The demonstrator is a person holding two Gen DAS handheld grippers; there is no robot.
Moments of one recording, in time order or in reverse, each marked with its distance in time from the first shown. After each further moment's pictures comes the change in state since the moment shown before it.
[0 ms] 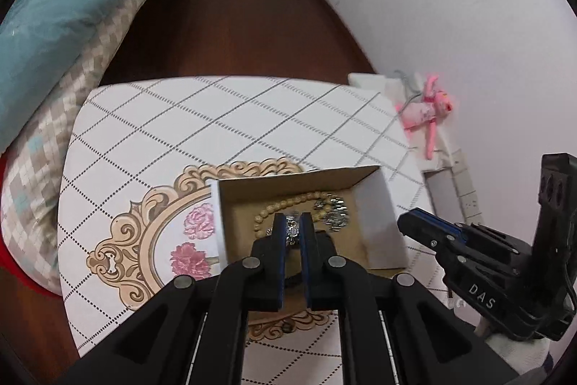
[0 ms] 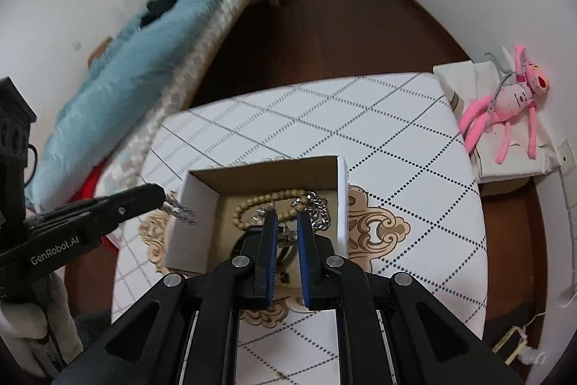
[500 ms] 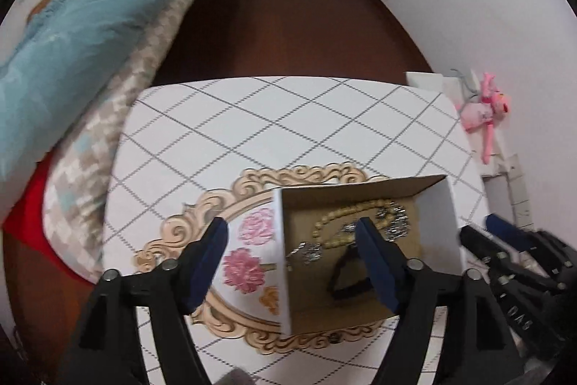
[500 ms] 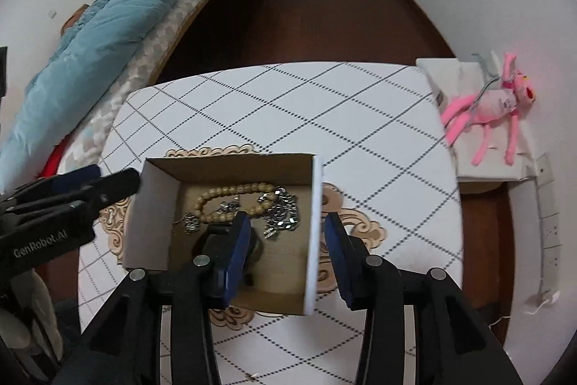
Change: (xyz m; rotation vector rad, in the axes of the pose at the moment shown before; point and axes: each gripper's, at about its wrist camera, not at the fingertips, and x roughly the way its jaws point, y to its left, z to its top) left arm 0.002 0.007 0.000 -0.010 -0.020 0.244; right arm 0.010 -0.003 0.008 -0.041 0.062 -0.172
